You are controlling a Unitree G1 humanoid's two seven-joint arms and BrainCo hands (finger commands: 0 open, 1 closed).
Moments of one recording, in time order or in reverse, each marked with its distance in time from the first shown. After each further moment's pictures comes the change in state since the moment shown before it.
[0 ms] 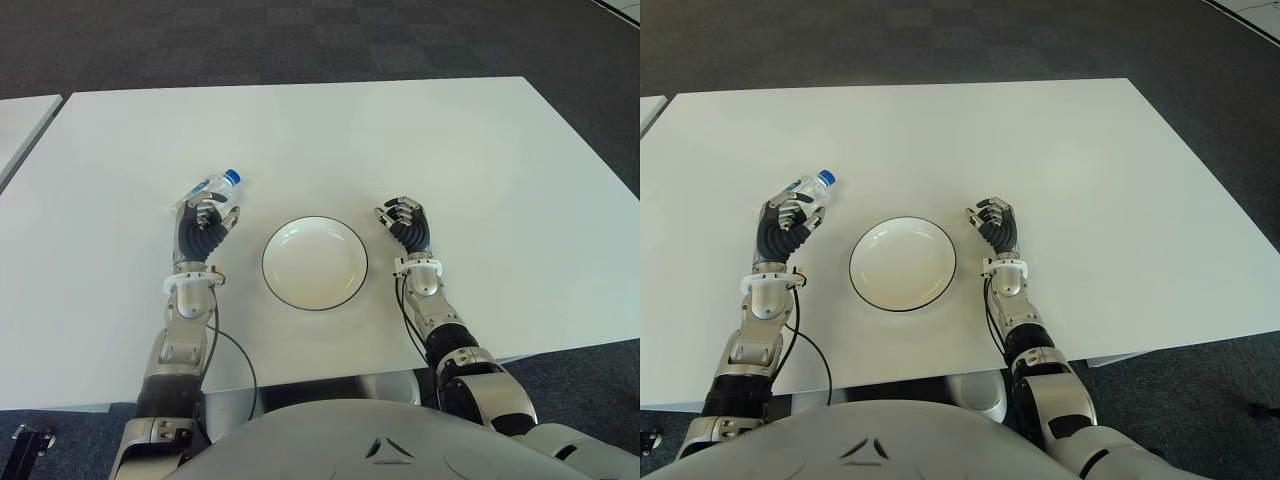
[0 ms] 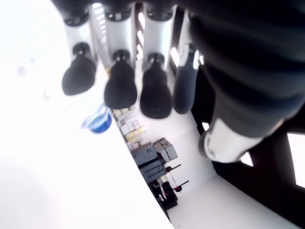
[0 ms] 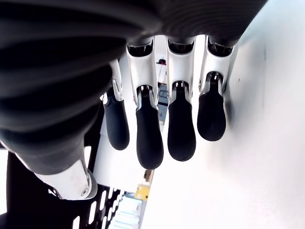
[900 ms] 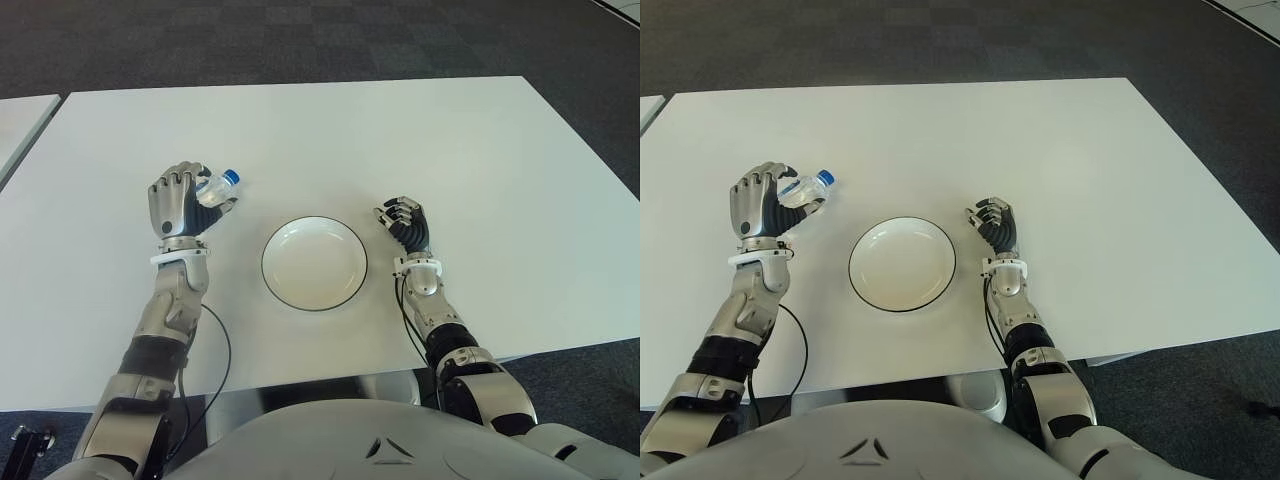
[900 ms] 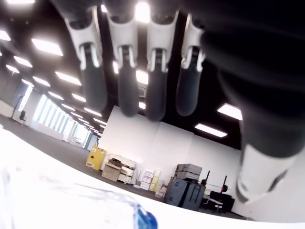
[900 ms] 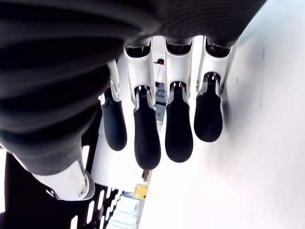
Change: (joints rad) left arm -0.210 0.198 -0.140 0.221 0.451 0.182 0.321; right arm -0.001 0.000 0.001 -0.003 -0.002 0.013 -0.002
